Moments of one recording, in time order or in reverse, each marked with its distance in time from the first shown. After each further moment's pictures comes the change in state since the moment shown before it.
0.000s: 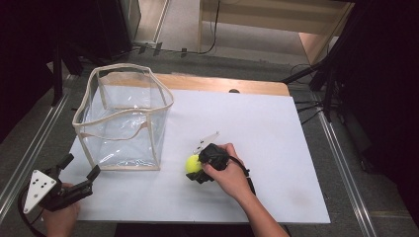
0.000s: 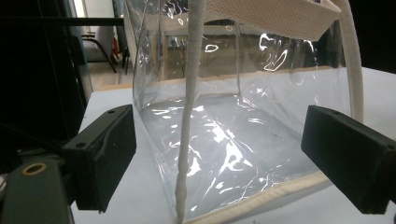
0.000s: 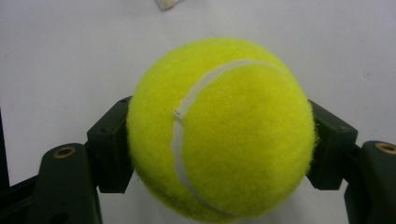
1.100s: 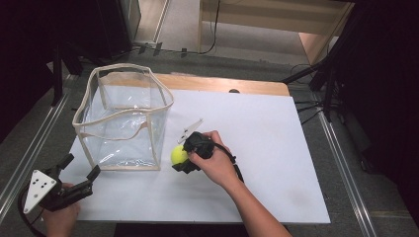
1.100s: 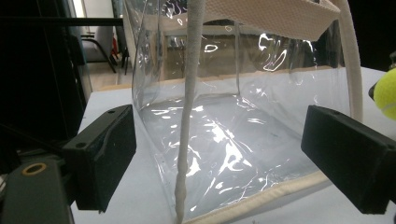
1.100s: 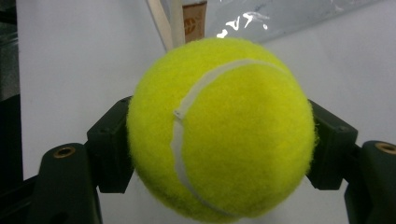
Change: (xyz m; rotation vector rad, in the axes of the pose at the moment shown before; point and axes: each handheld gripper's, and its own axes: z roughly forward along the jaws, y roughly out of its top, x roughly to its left) left arm 0.000 0.000 0.000 0.000 -0.002 0.001; right arm -0.001 0.050 0.002 -0.006 0.042 -0.075
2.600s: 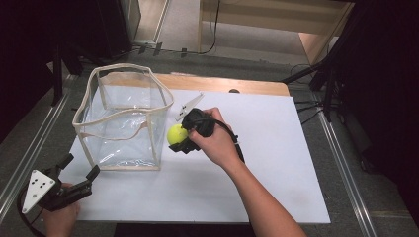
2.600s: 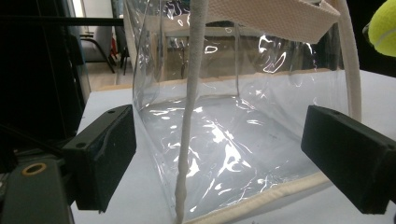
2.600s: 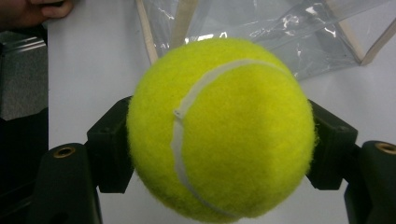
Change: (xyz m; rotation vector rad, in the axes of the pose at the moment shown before) left arm 0.001 0.000 -0.001 -0.006 -0.003 -0.017; right arm -0.013 0.048 -0.052 -0.050 -0.006 -0.074
